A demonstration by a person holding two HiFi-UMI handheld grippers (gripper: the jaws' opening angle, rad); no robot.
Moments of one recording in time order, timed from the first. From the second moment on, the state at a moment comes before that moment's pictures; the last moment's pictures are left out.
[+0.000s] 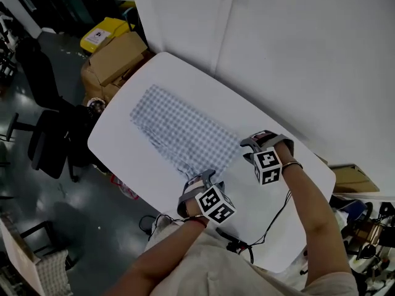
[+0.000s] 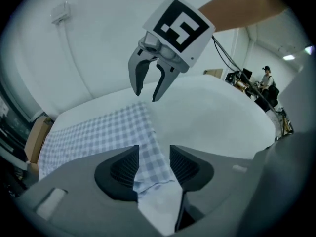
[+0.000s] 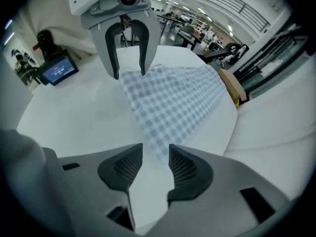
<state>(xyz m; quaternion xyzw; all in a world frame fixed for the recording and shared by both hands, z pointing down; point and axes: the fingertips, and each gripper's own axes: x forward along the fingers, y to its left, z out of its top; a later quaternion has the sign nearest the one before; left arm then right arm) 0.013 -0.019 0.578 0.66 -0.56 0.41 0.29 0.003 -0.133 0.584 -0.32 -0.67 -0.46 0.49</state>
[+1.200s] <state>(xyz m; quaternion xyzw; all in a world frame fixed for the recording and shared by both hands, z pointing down) 0.020 0.024 0.623 0.61 -0.54 0.41 0.40 0.013 -0.133 0.618 -0.39 -0.61 -0.50 0.47</state>
